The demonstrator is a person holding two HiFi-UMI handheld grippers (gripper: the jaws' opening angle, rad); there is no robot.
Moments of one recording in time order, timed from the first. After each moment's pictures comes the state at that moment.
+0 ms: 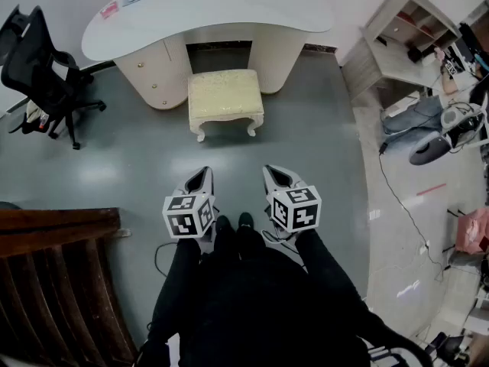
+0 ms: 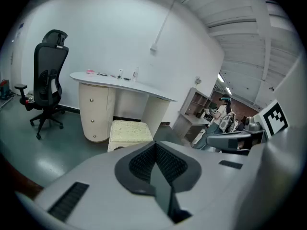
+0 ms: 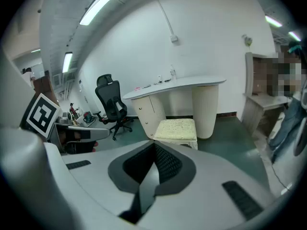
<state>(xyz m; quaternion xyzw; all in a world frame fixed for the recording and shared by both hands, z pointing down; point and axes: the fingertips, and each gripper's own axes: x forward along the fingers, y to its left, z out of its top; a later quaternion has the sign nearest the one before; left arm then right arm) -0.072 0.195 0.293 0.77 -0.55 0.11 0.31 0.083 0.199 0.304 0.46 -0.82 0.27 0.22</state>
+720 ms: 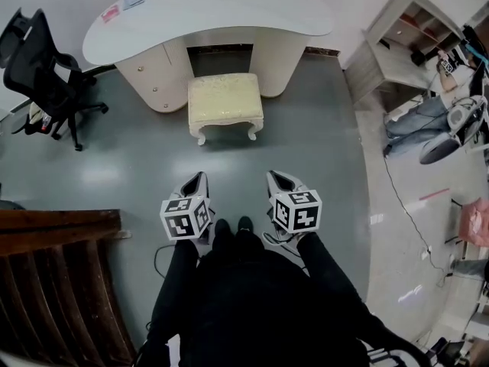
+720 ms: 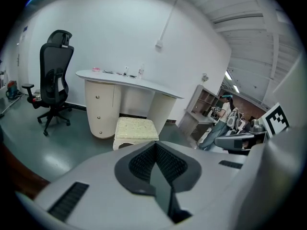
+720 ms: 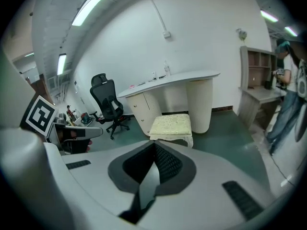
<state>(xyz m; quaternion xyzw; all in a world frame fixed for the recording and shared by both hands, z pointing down) -0.076 0.192 0.310 0.74 -0.58 0.13 0.32 0.112 0.195 0.326 0.47 -0.80 0.30 0.22</state>
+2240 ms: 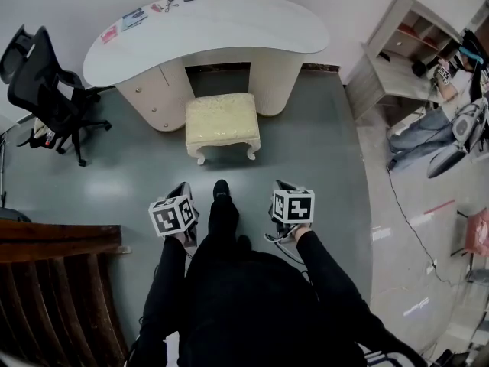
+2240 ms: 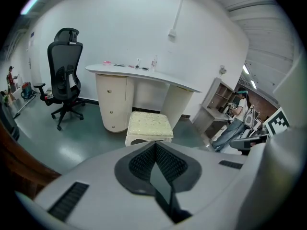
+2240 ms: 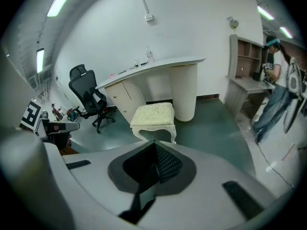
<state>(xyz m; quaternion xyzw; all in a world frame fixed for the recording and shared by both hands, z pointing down) -0.105 0.152 0.343 0.67 -0.63 0.17 0.35 0.175 0.144 0.370 0.52 -0.73 0.35 0.28</state>
